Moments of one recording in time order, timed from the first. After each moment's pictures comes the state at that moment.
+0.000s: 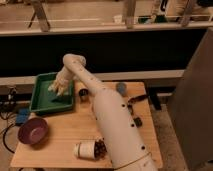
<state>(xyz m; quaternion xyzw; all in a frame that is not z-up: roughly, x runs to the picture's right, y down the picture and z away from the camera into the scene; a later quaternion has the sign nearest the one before) -0.316 0.006 0.924 -0.21 -0.44 -0.27 0.83</state>
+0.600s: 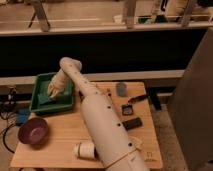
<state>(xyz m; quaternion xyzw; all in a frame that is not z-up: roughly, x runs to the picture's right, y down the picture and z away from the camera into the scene) -0.348 0.028 0.929 -0.22 -0.48 -0.29 0.80</state>
